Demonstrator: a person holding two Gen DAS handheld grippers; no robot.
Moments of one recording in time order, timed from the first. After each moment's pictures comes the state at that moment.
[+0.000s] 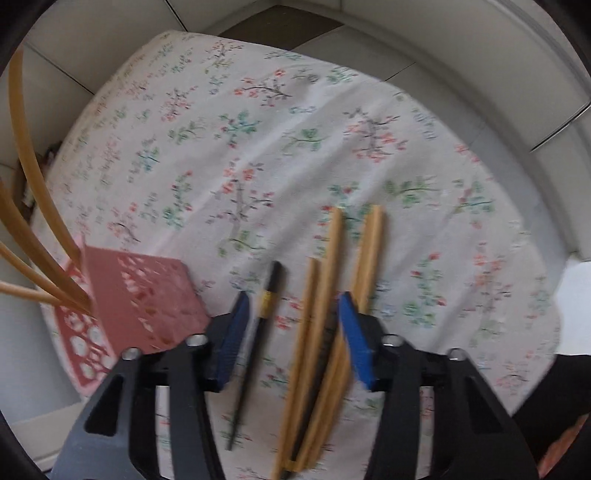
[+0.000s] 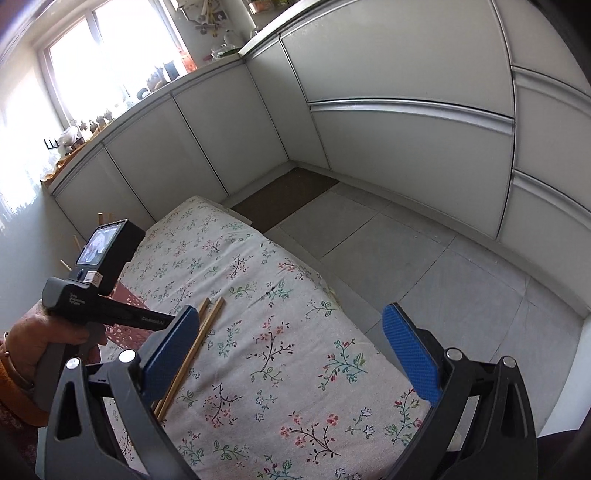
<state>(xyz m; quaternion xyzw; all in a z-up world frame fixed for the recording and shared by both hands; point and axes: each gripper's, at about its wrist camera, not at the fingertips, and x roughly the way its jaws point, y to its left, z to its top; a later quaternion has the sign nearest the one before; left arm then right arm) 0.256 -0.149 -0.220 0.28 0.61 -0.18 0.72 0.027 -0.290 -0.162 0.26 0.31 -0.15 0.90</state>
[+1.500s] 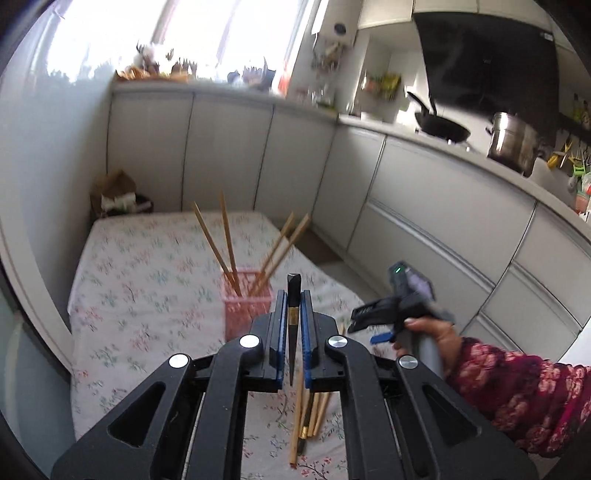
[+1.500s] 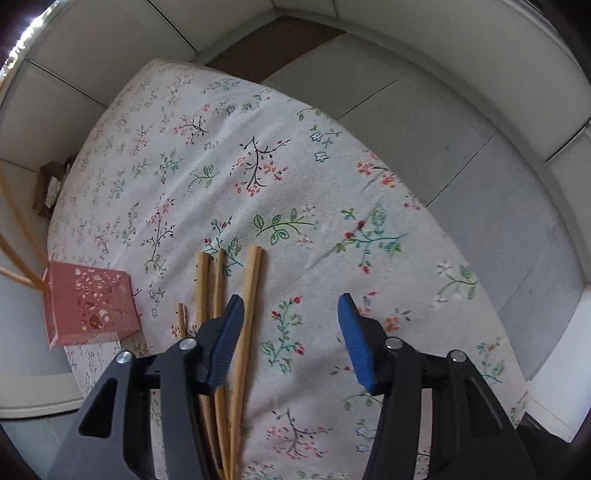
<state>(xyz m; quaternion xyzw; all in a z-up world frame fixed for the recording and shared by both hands) 0.044 0.054 -0.043 -0.05 0.25 -0.22 0.94 0.221 -0.240 -0.242 0.29 0.59 -0.13 0.74</state>
